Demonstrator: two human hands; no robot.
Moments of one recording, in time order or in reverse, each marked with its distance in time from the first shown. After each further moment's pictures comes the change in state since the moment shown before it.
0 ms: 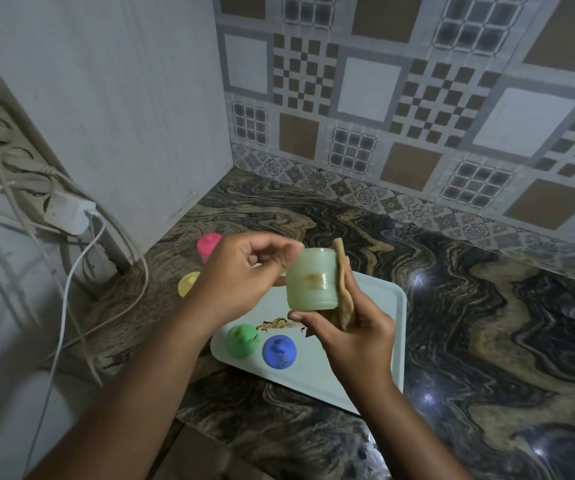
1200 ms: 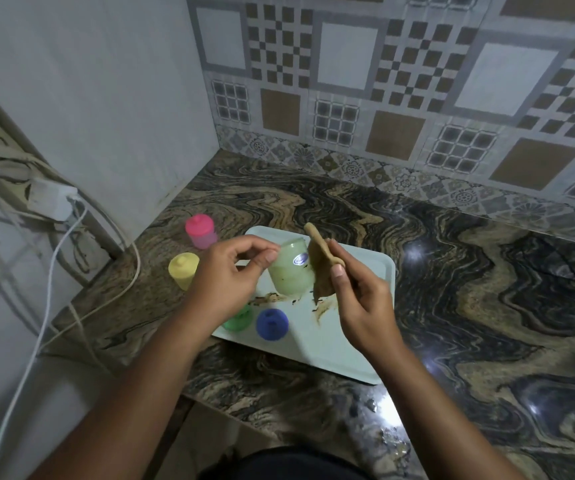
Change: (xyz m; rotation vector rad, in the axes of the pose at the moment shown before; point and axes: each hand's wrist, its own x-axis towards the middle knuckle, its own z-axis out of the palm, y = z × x) left_hand -0.022 -0.048 0.020 0.161 0.098 -0.006; right_hand -0.005 0.000 -0.045 -0.176 -0.010 0.226
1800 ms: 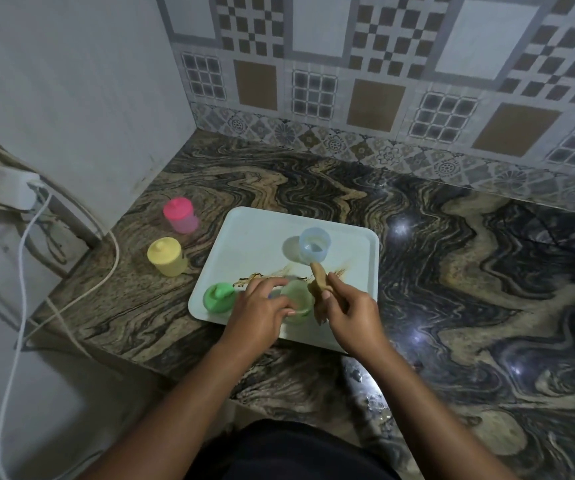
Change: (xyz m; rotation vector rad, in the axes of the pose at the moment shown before) left_hand -0.052 -0.096 0.088 0.598 -0.235 0.221; right_hand -0.037 0.065 -0.019 -0.265 -0.079 0.275
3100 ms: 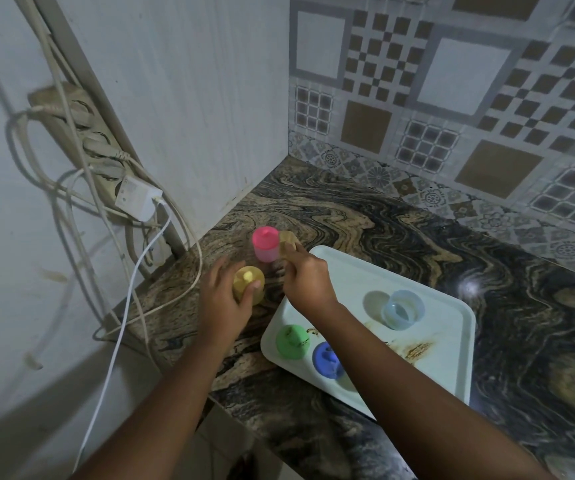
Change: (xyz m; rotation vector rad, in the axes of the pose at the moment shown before) left_hand 0.004 -0.165 -0.093 -0.011 0.441 -0.519; right_hand 0.138 -0.116 0.194 -0.312 -0.174 -0.546
